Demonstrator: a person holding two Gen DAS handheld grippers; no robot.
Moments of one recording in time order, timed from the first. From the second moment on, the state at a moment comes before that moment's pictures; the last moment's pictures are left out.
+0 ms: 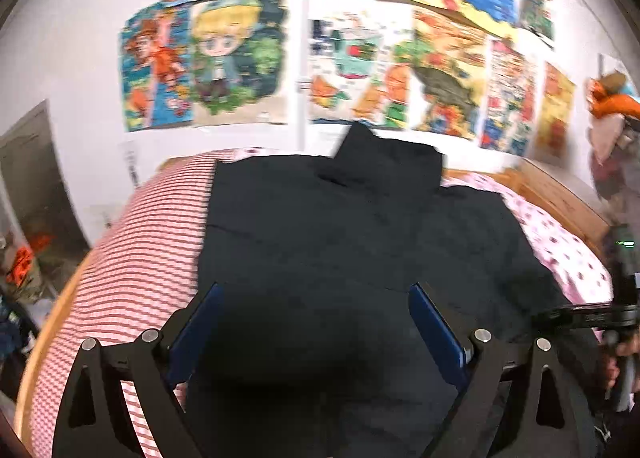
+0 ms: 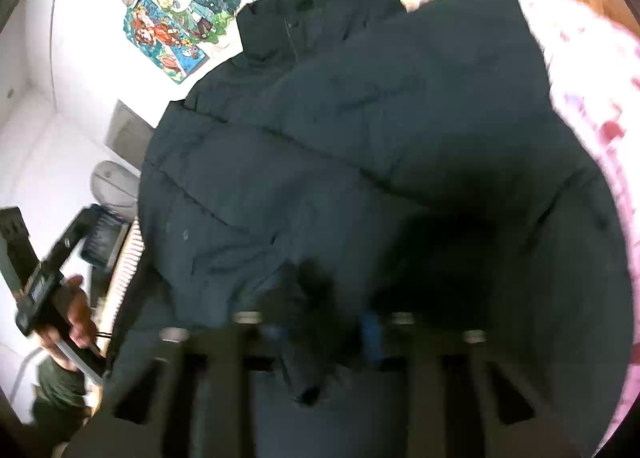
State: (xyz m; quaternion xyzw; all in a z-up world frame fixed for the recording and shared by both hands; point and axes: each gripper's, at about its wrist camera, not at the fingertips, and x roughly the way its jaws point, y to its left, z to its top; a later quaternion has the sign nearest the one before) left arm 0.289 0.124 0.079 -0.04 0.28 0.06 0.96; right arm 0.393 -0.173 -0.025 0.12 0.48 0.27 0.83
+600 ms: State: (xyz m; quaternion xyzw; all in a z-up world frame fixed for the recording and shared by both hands) left arm 0.347 0.150 0.040 -0.02 0.33 0.15 0.93; right arm 0.410 -0.228 0.049 0.01 0.34 0.10 0.94
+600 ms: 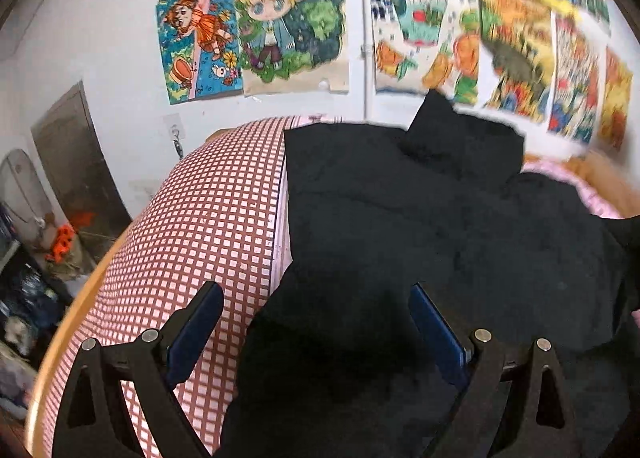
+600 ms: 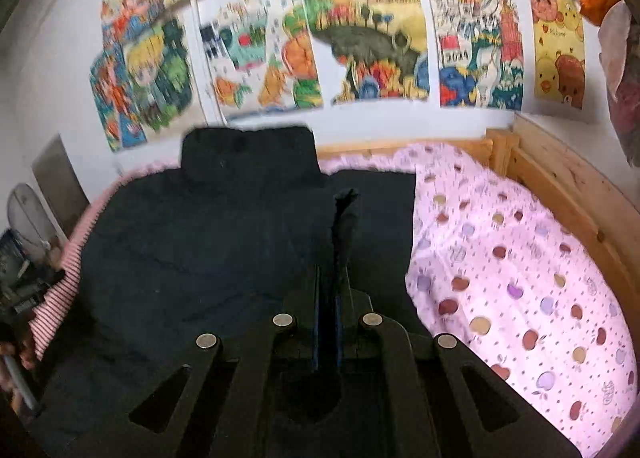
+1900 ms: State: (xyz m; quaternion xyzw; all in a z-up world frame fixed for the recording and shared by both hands) left arm 0.378 0.157 -0.051 -0.06 0.40 0.14 0.91; right arm 0.418 -0.216 -0.028 -0.06 0.38 0.06 0.92
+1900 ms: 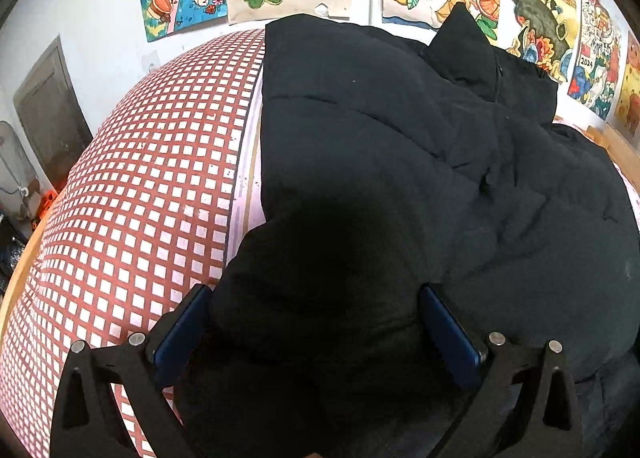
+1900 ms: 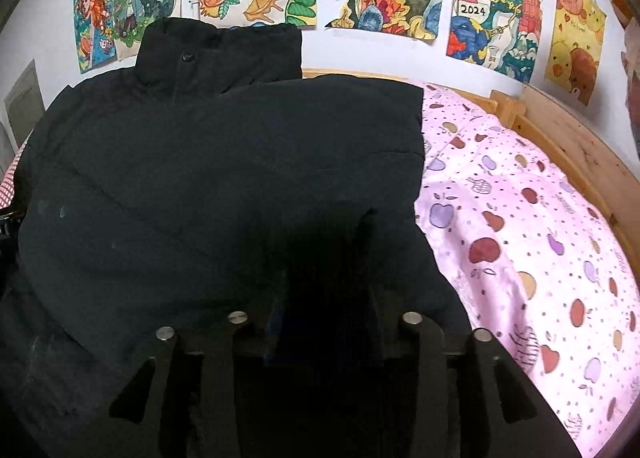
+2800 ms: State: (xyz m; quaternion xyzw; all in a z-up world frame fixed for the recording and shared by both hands) left arm 0.421 0.163 0.145 0.00 0.36 -0.01 0.93; right arm 0.432 -0.144 0.202 0.10 0.39 0.05 0.91
